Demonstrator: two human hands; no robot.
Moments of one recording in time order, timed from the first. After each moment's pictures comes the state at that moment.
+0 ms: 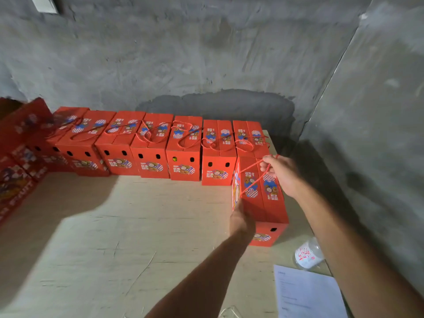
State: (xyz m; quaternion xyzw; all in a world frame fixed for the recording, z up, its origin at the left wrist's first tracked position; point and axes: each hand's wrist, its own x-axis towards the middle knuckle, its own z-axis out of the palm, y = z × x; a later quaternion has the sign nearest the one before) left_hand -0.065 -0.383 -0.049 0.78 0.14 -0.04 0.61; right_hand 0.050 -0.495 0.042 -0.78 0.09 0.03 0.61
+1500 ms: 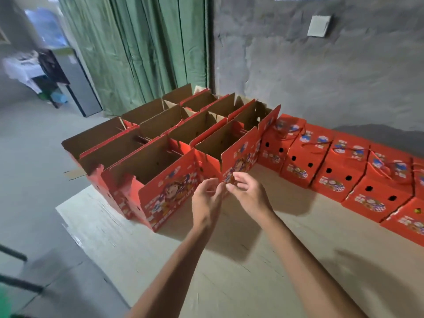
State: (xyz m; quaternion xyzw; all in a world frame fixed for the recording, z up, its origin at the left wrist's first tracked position) left_hand -0.365 0.303 0.010 0.70 0.37 0.37 0.48; right_hand -0.247 0.218 0.023 -0.76 -0.32 0.20 0.53
